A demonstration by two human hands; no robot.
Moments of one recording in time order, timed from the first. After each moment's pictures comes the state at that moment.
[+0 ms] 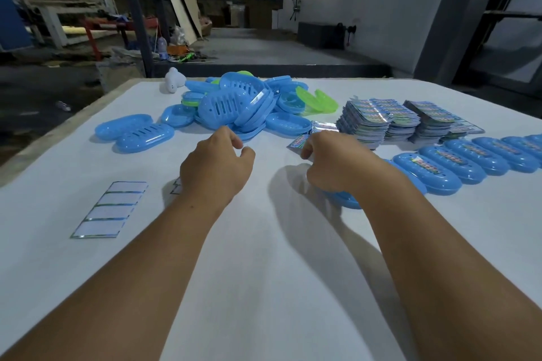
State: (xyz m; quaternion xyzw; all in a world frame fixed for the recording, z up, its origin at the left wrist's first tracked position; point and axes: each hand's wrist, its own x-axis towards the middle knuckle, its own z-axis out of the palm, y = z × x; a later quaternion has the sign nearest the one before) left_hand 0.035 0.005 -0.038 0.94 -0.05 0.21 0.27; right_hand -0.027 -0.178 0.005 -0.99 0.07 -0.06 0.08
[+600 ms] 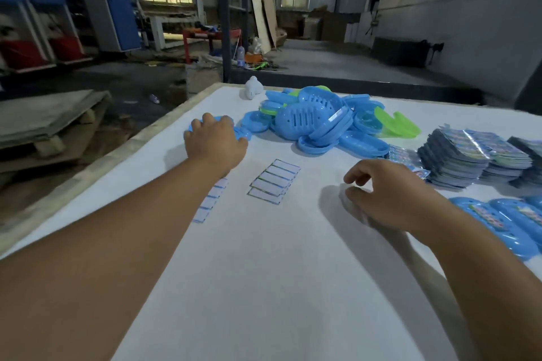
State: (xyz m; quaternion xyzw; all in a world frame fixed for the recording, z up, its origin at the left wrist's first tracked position) left_hand 0.097 0.122 -0.022 0.97 0.09 0.20 0.09; right_hand -0.013 -0.159 -0.012 -0.98 -0.05 -0.11 0.17
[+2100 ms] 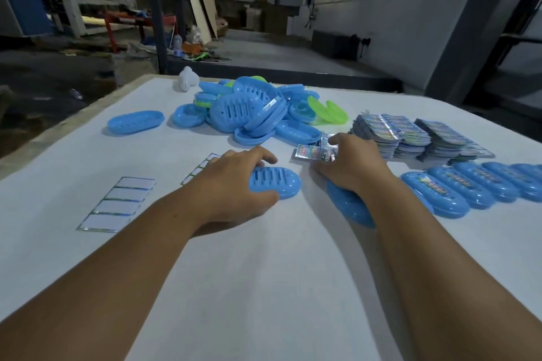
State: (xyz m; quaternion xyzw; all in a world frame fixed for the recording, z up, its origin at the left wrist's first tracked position) left_hand 0.012 0.024 -0.027 0.94 -0.24 0.01 0.26; right_hand 0.006 -0.210 -0.010 -0.98 0.12 -0.14 0.12
